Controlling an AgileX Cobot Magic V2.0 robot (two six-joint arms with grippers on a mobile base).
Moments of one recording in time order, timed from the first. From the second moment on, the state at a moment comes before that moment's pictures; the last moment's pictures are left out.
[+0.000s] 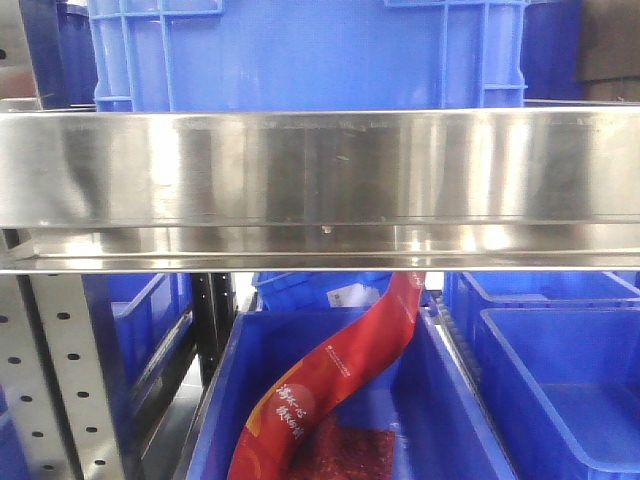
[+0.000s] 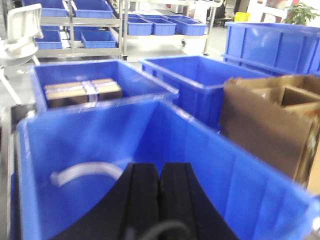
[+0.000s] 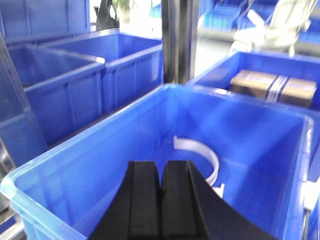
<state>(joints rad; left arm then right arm) -0.44 1.29 -1.50 -0.07 0.43 -0.02 0.37 1.34 -1.56 0.19 0.50 -0.11</state>
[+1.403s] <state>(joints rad) -0.08 0.63 -0.81 -0.07 0.21 -0.02 0.13 0.61 -0.76 0.17 0.06 -0.11</state>
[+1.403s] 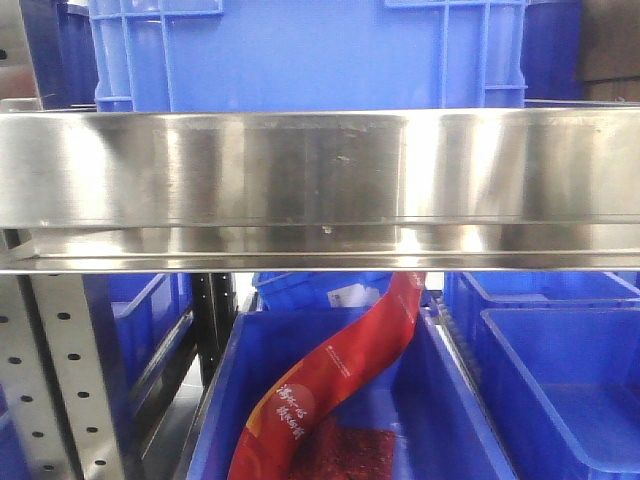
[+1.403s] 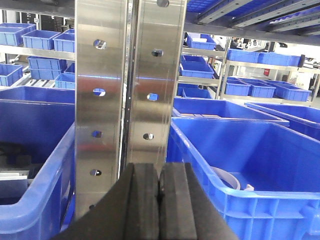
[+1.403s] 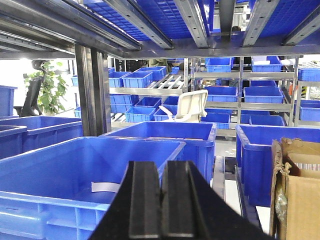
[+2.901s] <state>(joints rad) -0.08 0.63 -0.81 -0.07 0.21 -0.02 -0.14 0.01 0.00 0.02 0.08 -0.02</state>
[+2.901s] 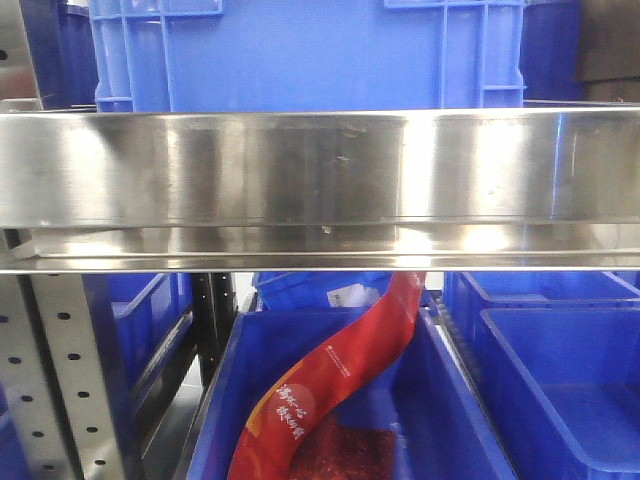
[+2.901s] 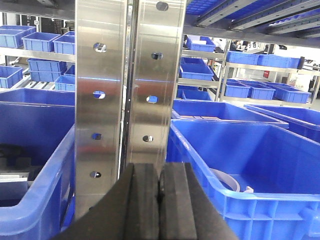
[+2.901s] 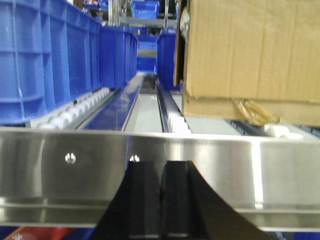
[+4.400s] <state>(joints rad) -0.08 0.63 -0.81 -0.07 0.20 -0.02 -0.06 0.01 0.00 0.06 0.02 -0.02</state>
